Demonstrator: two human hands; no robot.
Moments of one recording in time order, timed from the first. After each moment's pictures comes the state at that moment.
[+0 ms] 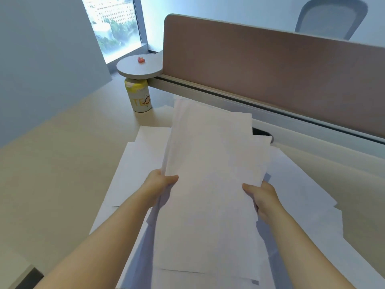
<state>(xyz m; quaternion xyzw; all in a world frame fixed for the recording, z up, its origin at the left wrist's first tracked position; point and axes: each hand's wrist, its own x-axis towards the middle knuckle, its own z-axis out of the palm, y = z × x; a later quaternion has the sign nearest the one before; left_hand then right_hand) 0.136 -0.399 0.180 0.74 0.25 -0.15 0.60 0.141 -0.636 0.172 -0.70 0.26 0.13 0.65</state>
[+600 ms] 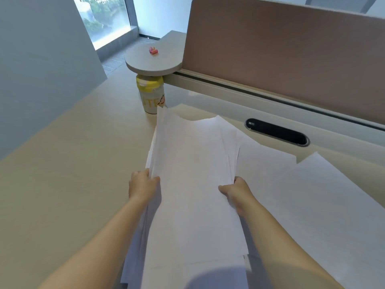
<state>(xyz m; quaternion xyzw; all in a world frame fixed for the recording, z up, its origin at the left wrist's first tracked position) 0.203 -0.268 0.126 0.87 0.29 -0.08 0.38 0.207 -0.481 0.139 -0.73 0.28 0.22 0.59</state>
